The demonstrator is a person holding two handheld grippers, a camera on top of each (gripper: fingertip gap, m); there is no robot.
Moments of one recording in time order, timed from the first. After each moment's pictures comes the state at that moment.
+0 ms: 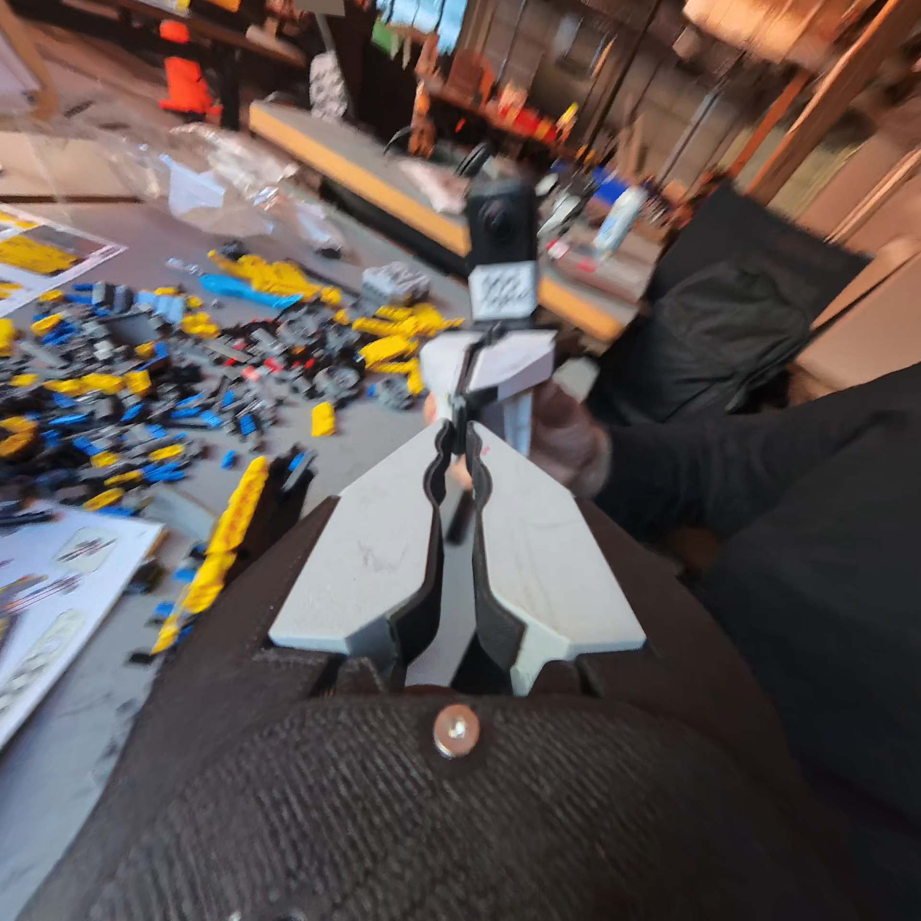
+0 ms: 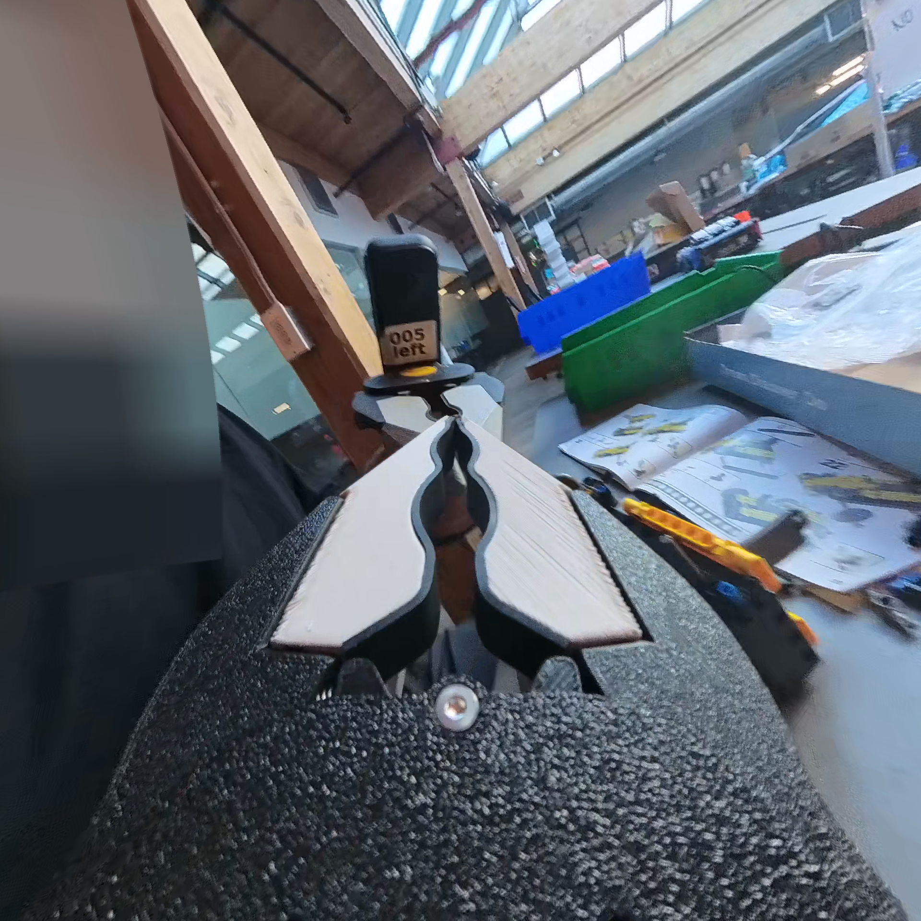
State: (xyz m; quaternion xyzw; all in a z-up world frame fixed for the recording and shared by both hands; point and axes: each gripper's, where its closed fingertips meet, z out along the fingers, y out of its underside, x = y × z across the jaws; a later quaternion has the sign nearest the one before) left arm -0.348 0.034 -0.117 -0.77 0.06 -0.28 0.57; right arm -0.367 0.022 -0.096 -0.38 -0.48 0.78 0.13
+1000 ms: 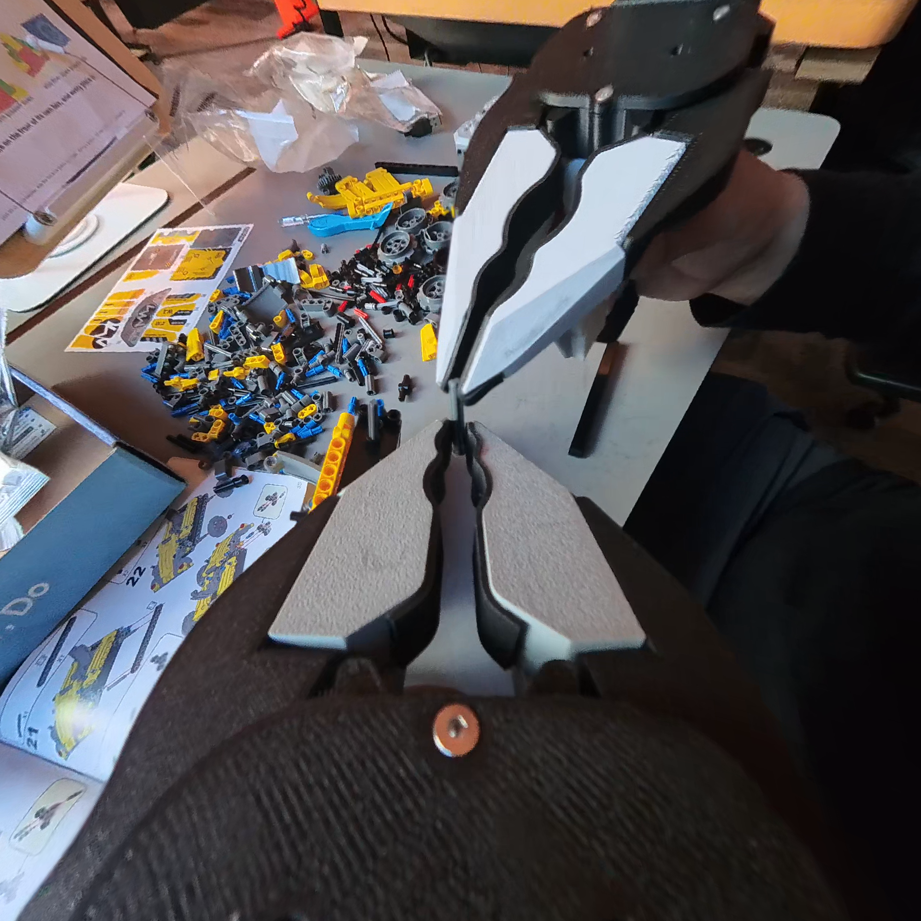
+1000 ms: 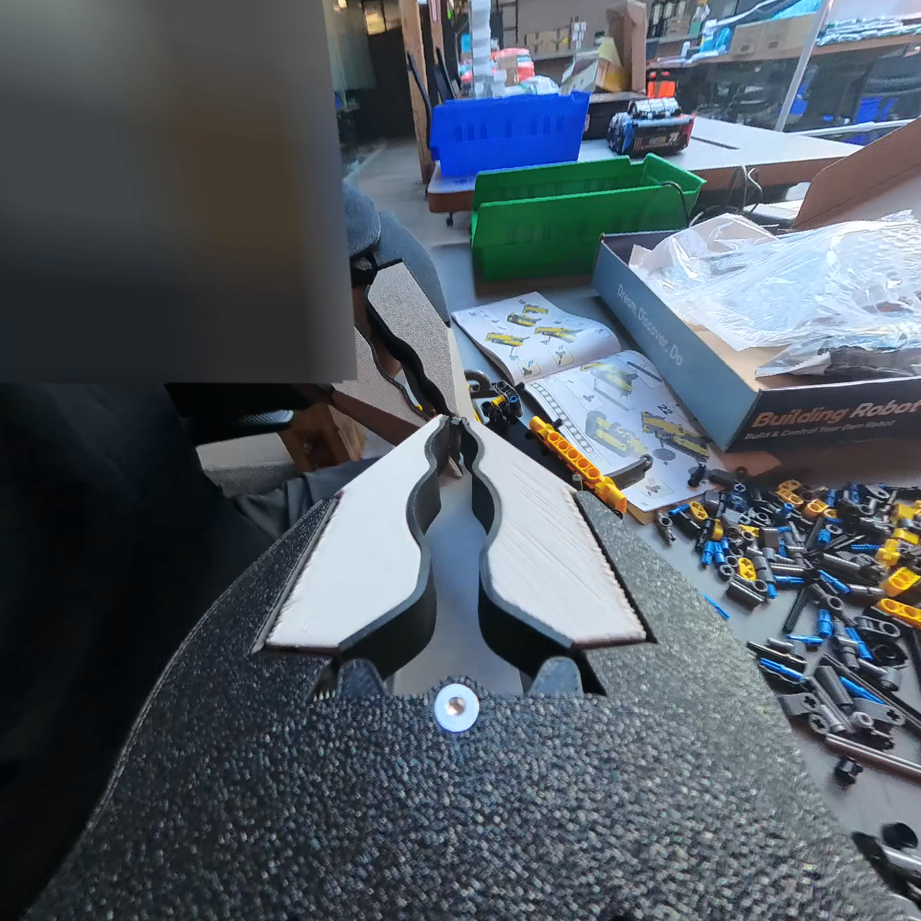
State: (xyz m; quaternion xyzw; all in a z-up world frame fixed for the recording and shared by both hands) left arm -0.356 0.038 -0.159 -0.85 0.17 -0.03 0.50; right arm -0.364 0.027 -0.132 -0.37 -0.67 0.59 0.25
